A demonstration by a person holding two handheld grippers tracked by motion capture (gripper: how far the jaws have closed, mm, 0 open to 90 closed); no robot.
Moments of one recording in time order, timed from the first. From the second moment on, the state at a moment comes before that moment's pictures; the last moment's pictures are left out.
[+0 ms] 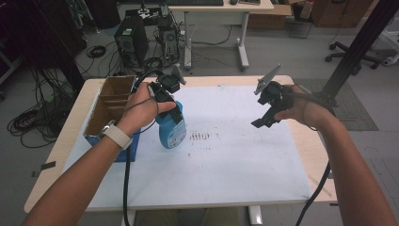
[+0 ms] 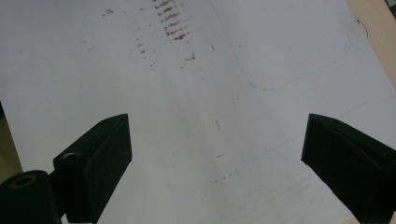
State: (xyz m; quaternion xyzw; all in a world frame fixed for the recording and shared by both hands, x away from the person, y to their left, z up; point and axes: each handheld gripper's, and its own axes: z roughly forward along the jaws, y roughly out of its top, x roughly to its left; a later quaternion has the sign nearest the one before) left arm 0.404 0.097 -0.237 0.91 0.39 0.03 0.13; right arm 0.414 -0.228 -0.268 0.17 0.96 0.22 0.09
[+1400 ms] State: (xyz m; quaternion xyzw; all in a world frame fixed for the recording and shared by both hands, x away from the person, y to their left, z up) left arm 0.383 0.113 -0.151 0.88 0.45 0.05 0.14; right arm 0.407 -0.227 -0.261 0.16 0.96 0.23 0.10
